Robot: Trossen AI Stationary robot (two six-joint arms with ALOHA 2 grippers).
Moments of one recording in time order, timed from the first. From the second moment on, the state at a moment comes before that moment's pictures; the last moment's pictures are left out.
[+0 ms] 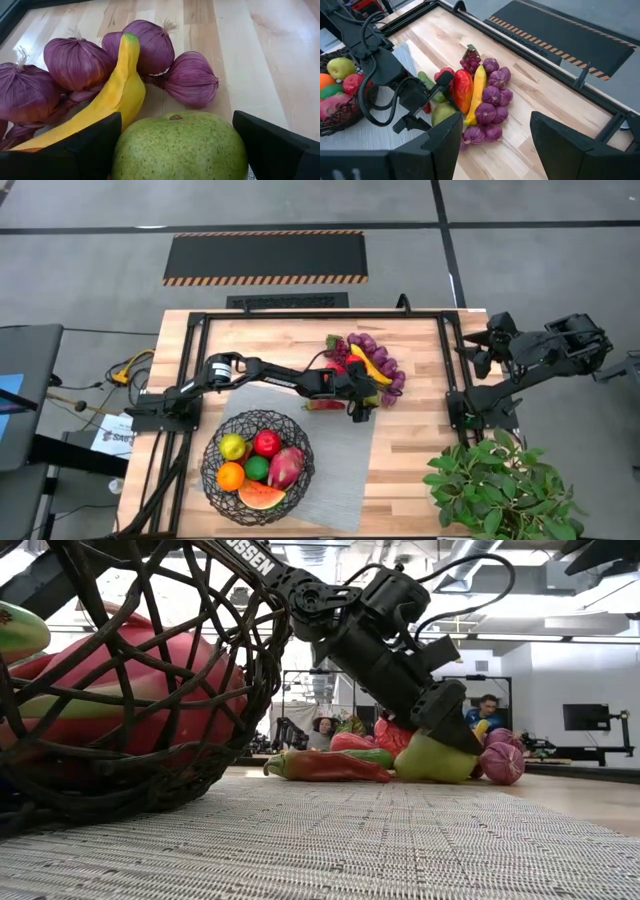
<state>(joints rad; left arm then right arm) 0.06 2.32 1.65 0.01 -0.11 0.13 0.29 0.60 1.28 -1.50 0.66 0.84</state>
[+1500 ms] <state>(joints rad) -0.54 1.59 1.64 -1.01 -0.34 -0.49 0.29 0.60 1.28 -1.52 0.66 0.88</state>
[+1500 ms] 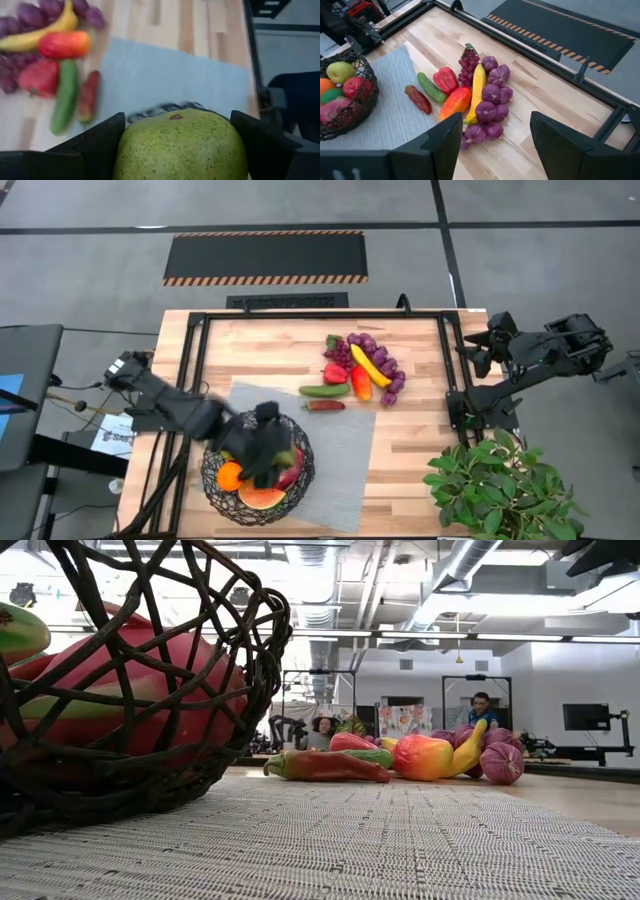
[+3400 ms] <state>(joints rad) -0.95 1.61 1.22 -0.73 -0.69 -1.01 0.29 0.60 1.29 -1.51 0.67 0.89</state>
